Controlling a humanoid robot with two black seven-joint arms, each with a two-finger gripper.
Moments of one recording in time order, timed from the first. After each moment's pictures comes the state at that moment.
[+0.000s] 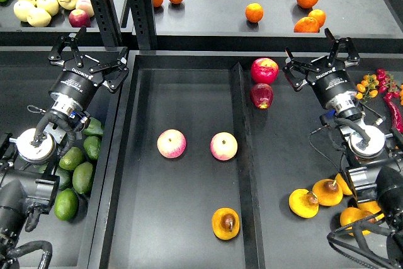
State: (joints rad) left arm -0.46 0.00 -1.62 -0.84 0.09 -0.45 0.26; right arm 0.66 0.02 1.49 0.50 -0.14 0.58 -0.10
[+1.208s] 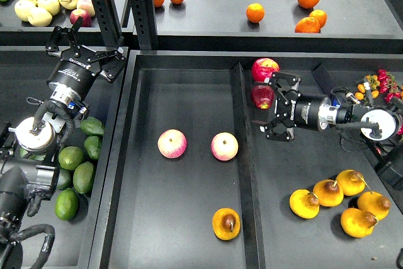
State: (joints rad) left arm -0.51 0.00 -1.65 -0.80 0.09 -0.47 0.28; right arm 0.82 -0.29 0.58 0.66 -0.10 0.58 -0.49
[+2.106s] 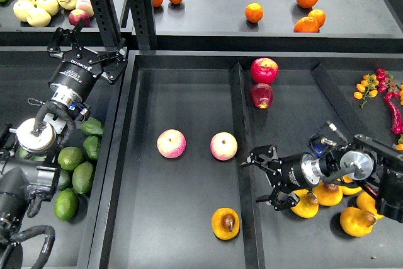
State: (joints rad) left arm -0.51 0.00 -1.64 -0.79 0.09 -0.47 0.28; right arm 0.72 -0.24 0.24 0.73 -0.11 0.58 -0.49
